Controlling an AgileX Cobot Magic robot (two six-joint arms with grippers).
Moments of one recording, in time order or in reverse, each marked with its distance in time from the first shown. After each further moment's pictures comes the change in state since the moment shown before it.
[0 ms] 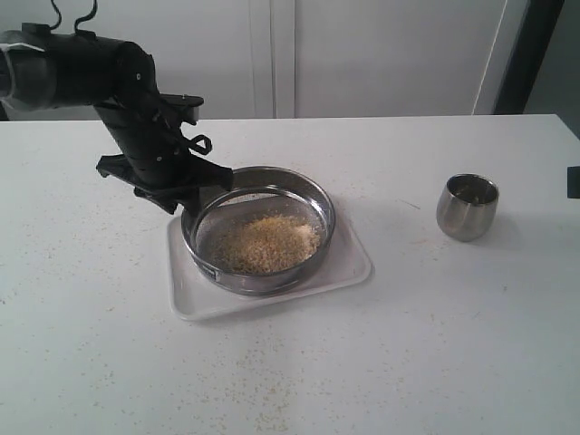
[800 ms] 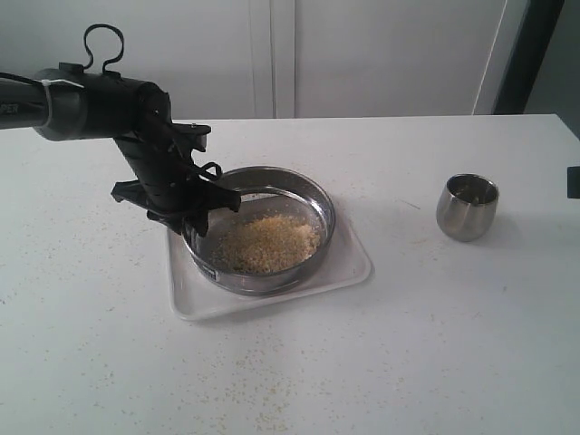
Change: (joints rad) left arm 0.000 0.104 0.000 -0.017 -0.082 -0.018; right arm 0.000 0.000 0.000 0.000 0.000 0.000
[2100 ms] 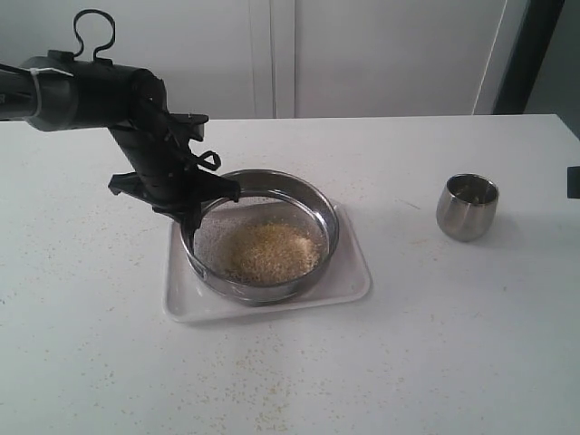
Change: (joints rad) left arm 0.000 -0.036 -0.005 -0.016 0.018 -0.008; right arm 0.000 0.000 0.000 0.000 0.000 0.000
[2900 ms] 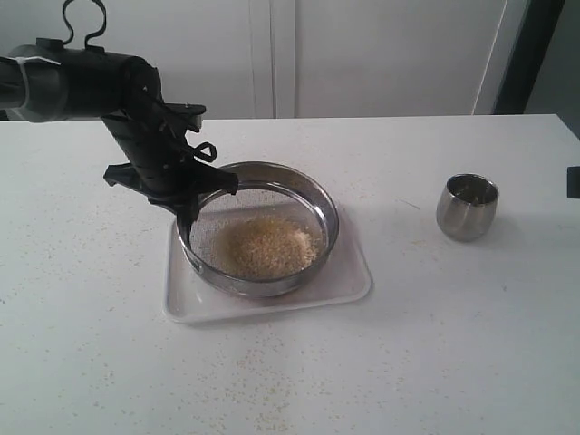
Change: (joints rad) left arm 0.000 -0.035 0.002 0.006 0.015 0.014; right arm 0.000 0.000 0.000 0.000 0.000 0.000
